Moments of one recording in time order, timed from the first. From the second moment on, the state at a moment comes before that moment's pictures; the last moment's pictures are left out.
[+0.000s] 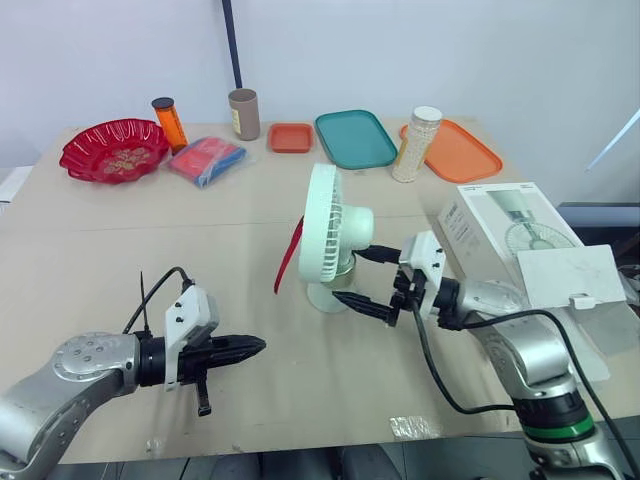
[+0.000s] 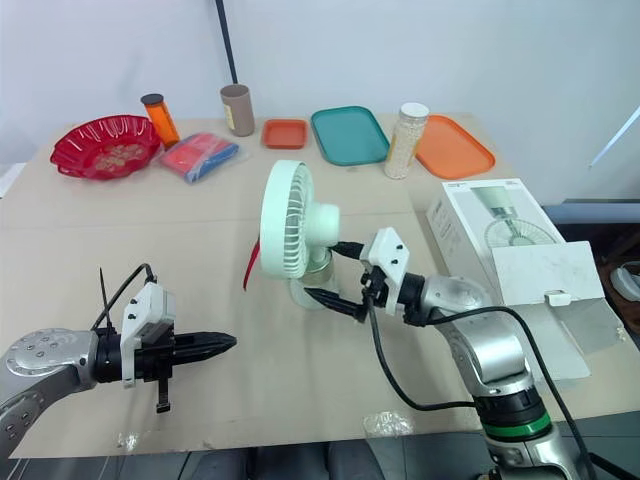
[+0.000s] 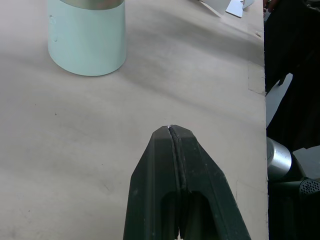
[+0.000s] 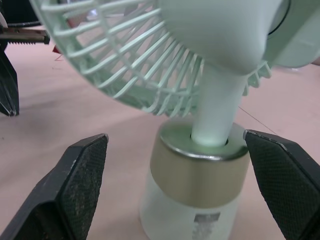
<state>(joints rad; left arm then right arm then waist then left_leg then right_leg) 0.07 0.83 0.09 -0.65 -0.71 0.68 -0.88 -0.31 -0.57 0.06 -0.30 0.40 0.37 0.89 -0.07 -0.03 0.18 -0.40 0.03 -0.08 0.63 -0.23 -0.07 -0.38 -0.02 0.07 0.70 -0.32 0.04</state>
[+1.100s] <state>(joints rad) 0.24 0.71 0.28 -0.52 -0.56 0.39 -0.88 0.45 -0.63 -0.39 -0.98 0.59 0.71 0.50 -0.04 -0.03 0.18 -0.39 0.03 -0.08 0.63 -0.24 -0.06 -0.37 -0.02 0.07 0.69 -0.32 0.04</state>
